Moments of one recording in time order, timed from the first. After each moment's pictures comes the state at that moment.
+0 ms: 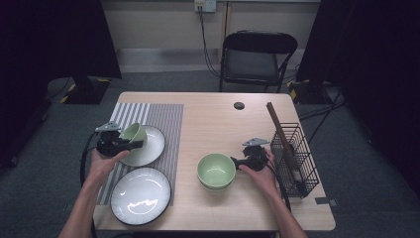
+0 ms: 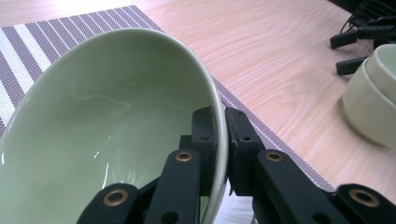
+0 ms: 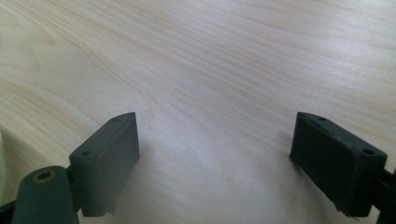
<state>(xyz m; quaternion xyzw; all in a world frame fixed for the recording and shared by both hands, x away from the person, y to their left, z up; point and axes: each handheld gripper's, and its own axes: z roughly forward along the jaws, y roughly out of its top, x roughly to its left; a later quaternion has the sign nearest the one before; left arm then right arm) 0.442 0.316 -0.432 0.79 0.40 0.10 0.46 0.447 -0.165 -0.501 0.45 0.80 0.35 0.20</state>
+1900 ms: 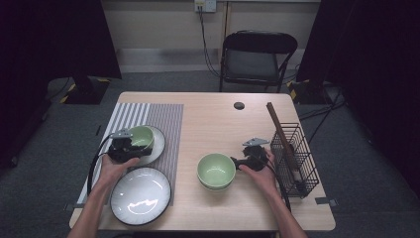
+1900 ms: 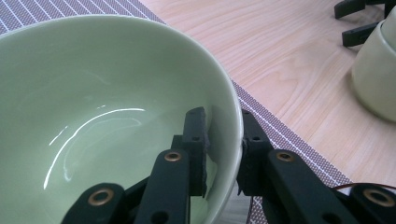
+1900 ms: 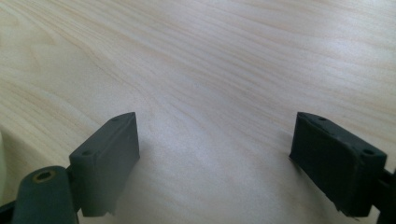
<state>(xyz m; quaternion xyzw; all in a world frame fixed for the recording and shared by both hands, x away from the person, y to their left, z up) 0.440 0.292 -0.458 0.81 0.38 0.09 0.44 0.447 -0.165 -0.501 0.45 0.80 0.35 0.20</state>
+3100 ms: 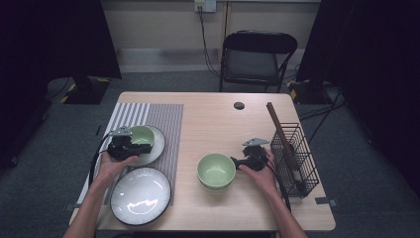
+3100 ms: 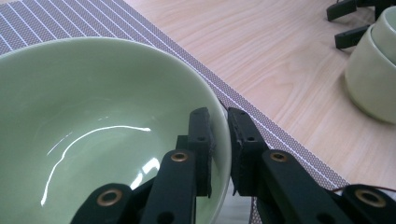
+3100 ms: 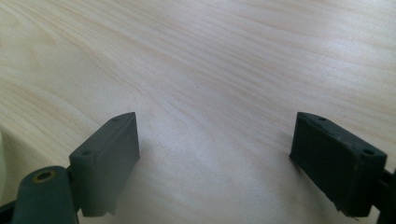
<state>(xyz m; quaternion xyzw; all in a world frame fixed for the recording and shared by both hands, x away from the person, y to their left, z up) 0.446 0.294 -0.451 0.81 0.37 0.09 0.44 0.447 -0.165 -0.501 0.45 0.80 0.35 0.20</state>
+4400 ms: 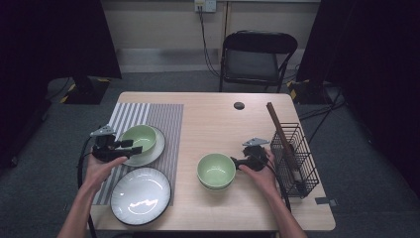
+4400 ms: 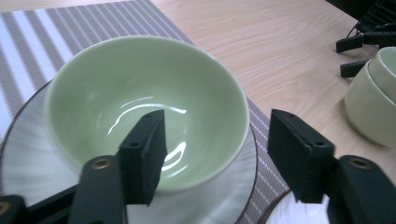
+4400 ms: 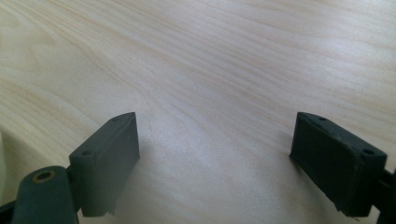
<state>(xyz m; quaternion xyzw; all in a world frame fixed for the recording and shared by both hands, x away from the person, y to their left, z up) 0.422 0.329 -0.433 0.77 0.43 0.11 0.46 0.447 -0.165 -0.501 0.45 0.80 0.35 0.20</state>
